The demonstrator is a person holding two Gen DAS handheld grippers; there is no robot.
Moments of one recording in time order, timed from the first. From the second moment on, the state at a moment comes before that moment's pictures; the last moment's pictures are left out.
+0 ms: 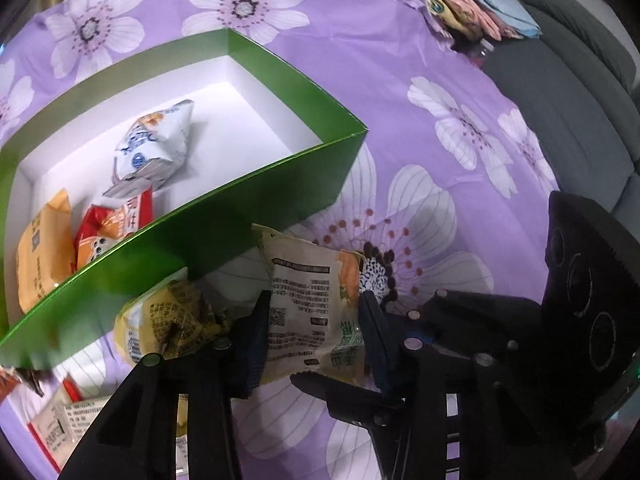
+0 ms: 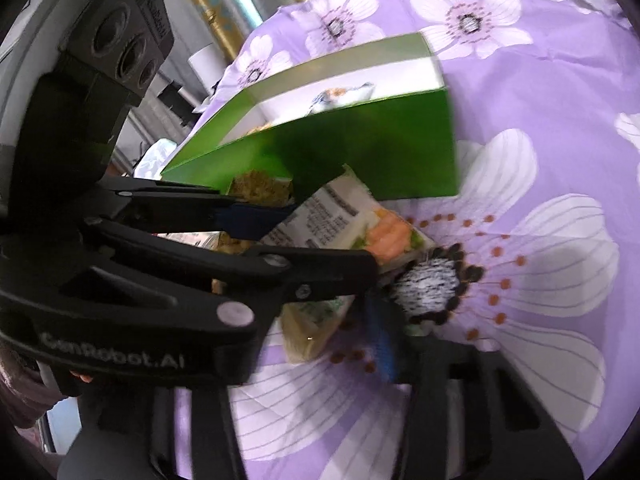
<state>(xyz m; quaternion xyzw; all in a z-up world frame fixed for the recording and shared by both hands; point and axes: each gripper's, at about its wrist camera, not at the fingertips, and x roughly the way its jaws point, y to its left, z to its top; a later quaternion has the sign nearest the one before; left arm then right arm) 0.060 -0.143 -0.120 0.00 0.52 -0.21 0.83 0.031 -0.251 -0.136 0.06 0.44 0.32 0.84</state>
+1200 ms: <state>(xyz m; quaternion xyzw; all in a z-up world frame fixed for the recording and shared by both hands) 0.000 -0.093 -0.002 -0.04 0.38 -0.19 0.90 -0.013 -0.212 -0.023 -0.02 0.32 0.36 0.88</state>
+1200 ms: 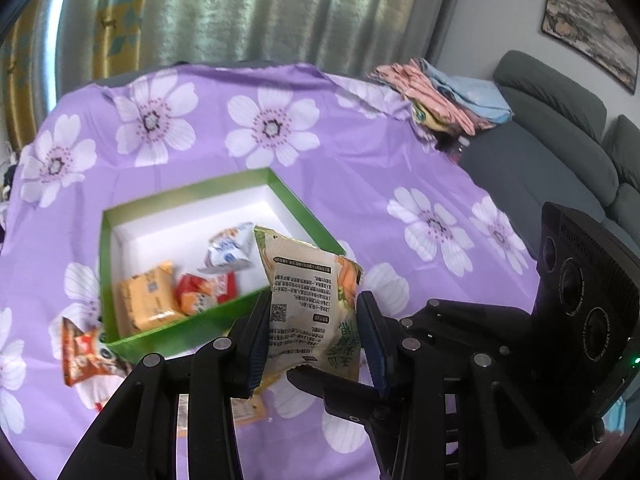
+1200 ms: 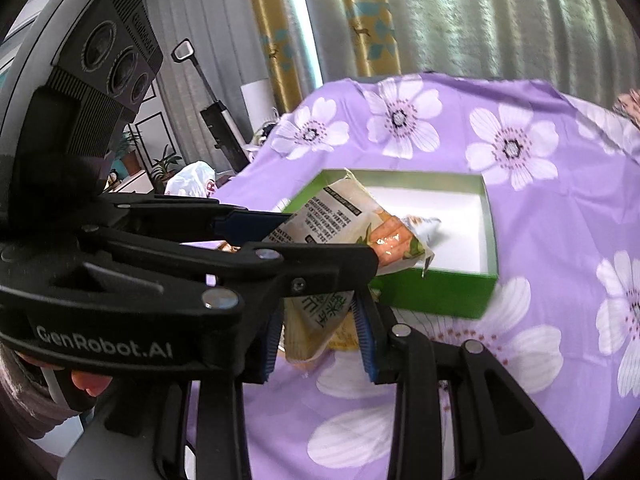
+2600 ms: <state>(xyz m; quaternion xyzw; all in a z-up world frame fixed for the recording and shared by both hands) 0.115 -0.032 -0.050 -0.10 0.41 -0.16 0.89 0.108 -0.148 -0.055 -0.03 0.36 0.38 0.86</state>
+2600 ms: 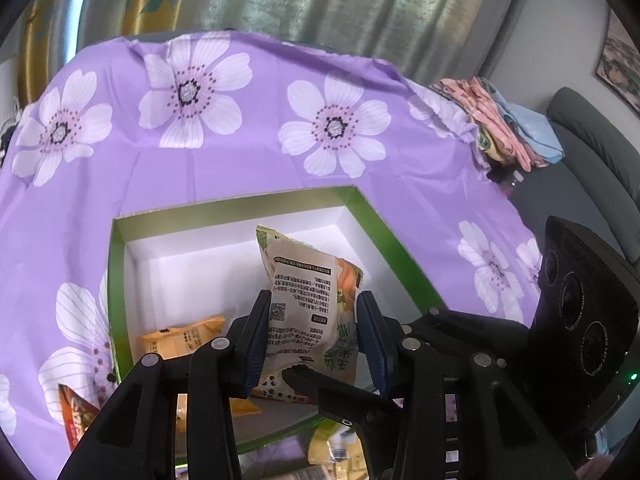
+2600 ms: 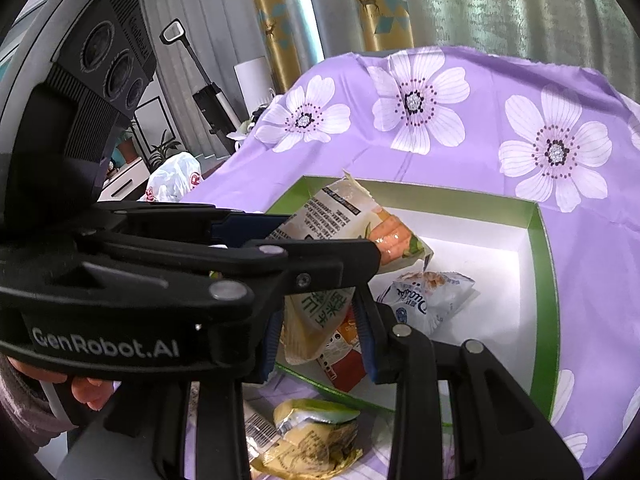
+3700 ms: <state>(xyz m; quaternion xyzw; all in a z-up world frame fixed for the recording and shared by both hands) 0.071 -0.025 -0.029 -0.11 0.40 -0.12 0.90 0.071 -0.174 -0.022 -0.06 0.32 0.28 0.91</state>
